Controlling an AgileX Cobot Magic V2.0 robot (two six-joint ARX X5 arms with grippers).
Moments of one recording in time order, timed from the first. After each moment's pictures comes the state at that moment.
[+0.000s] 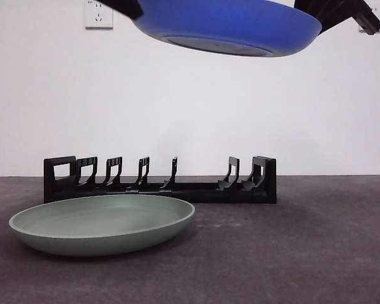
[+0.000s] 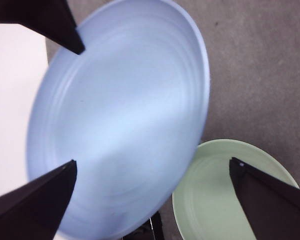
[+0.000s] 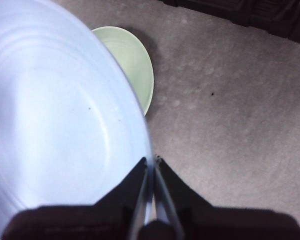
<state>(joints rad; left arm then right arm) -0.97 1.11 1.11 -0.64 -0.15 1.10 0.29 1.55 1.60 -1.21 -0.49 -0.03</state>
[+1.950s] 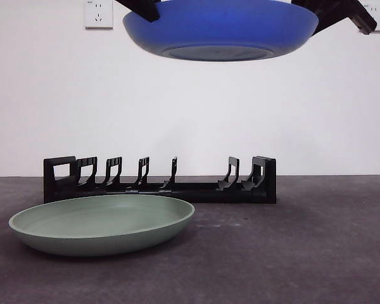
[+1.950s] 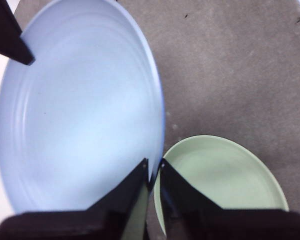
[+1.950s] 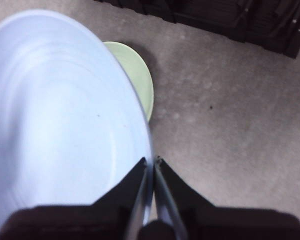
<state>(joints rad) -0.99 1.15 1.11 -0.69 -0.15 1.11 0.29 1.55 1.60 -1.16 -0.50 -0.01</state>
